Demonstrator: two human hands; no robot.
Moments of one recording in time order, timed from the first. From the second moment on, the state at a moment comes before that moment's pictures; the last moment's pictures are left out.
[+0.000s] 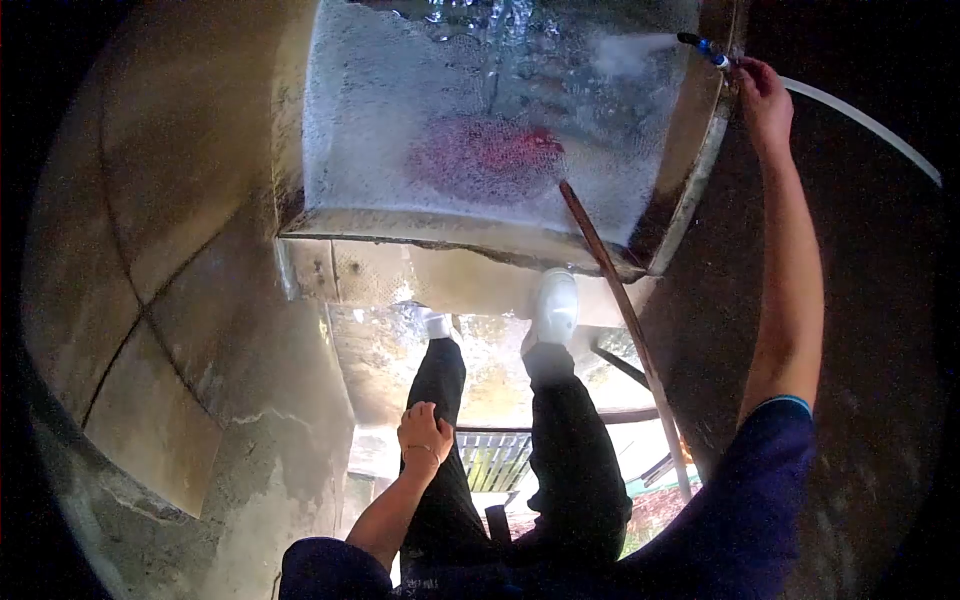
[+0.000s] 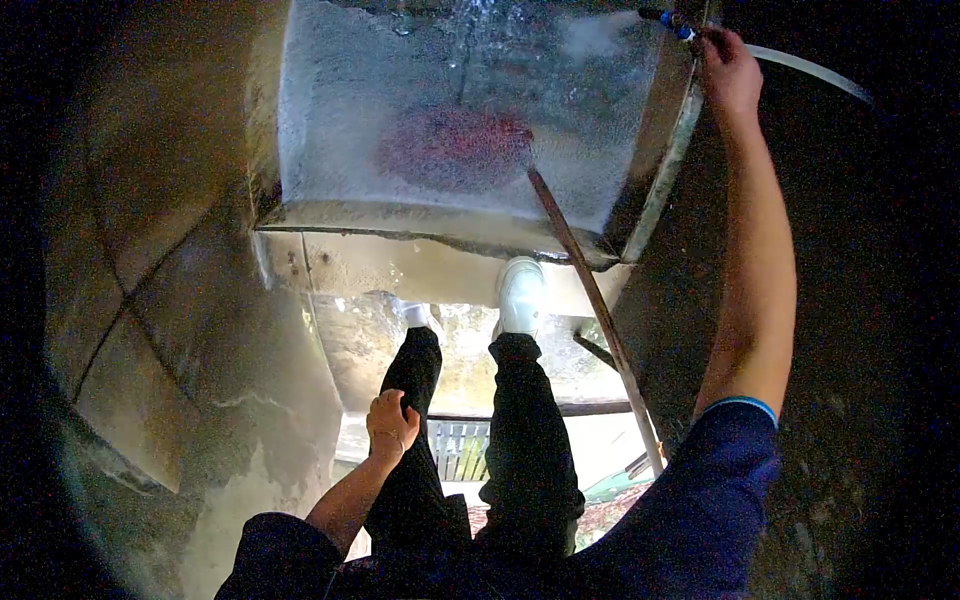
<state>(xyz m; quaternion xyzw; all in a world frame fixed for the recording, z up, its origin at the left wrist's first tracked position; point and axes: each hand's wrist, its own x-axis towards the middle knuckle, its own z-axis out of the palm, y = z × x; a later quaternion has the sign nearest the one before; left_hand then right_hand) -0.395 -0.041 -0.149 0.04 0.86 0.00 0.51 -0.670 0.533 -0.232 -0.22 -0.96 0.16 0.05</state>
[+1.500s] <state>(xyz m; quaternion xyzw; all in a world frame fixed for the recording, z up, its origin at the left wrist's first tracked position) -0.380 -0.033 -0.156 0.05 0.90 0.11 0.42 -0.741 0.584 -0.253 -0.07 -0.93 -0.21 -0.28</state>
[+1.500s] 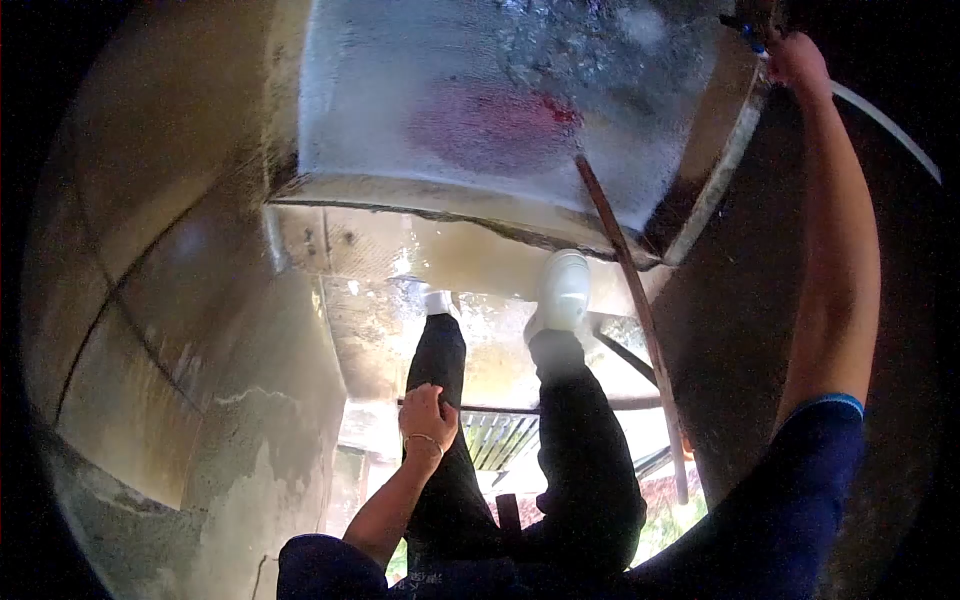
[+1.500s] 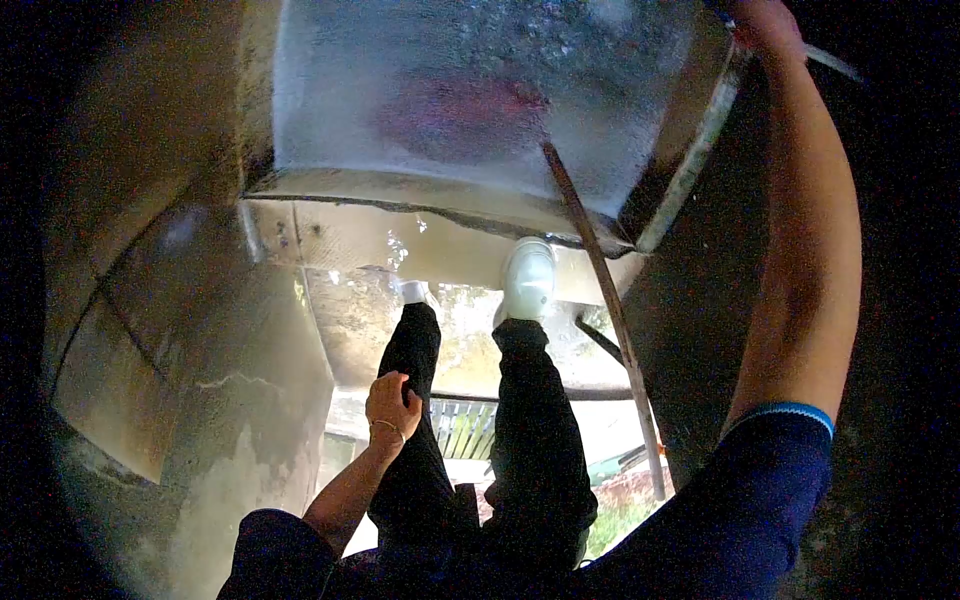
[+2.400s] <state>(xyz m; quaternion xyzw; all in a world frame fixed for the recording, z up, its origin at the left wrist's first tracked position) -0.366 -0.236 -0.051 0.01 0.88 0.19 0.43 -0.061 0.100 0.085 -0.59 -0.43 0.64 -0.23</state>
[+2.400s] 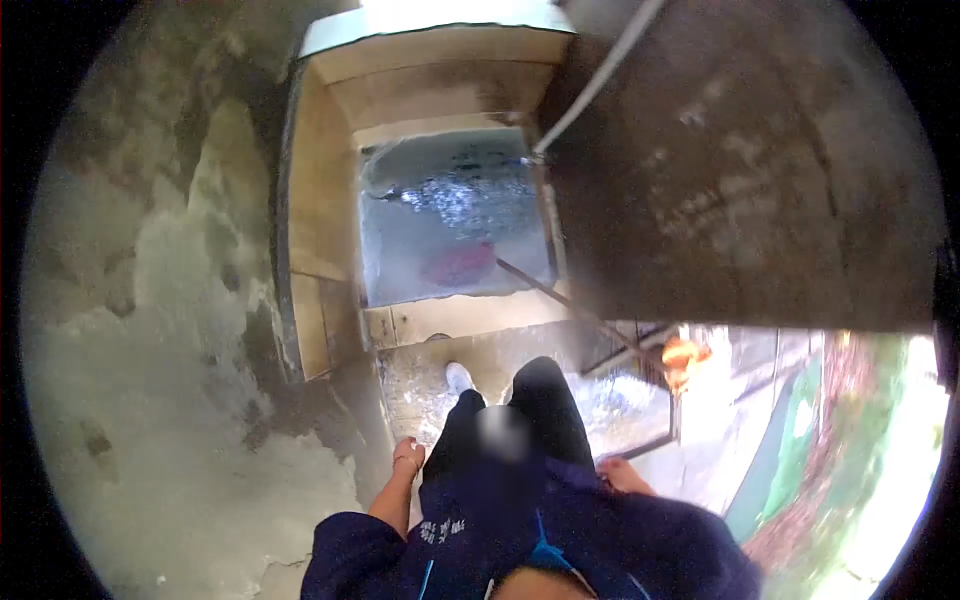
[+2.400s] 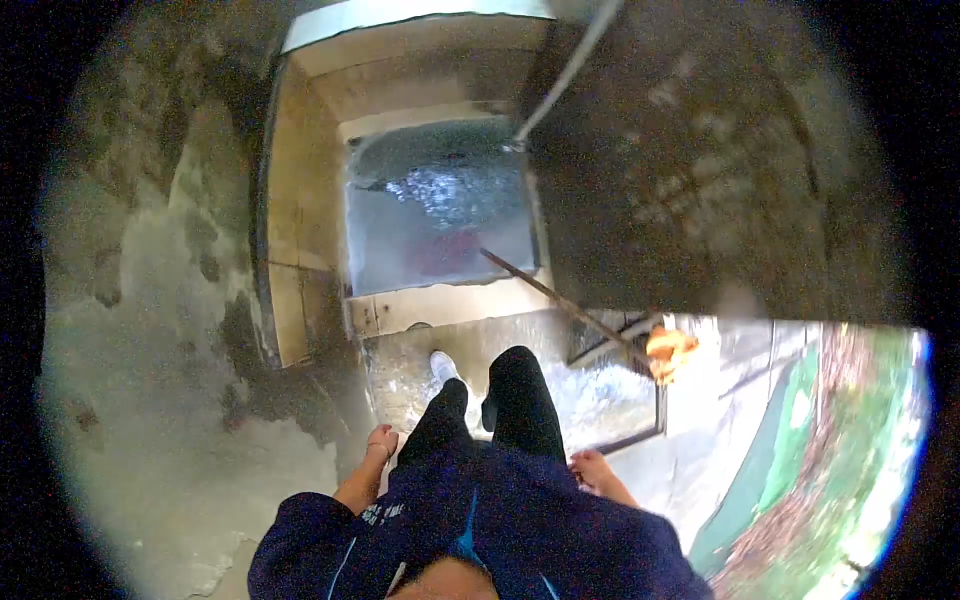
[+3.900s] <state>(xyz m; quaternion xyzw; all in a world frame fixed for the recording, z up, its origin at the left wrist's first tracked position) -0.292 -0.084 0.028 0.29 0.86 0.09 0.42 0.058 0.407 -0.076 -0.72 -0.60 0.29 0.19</state>
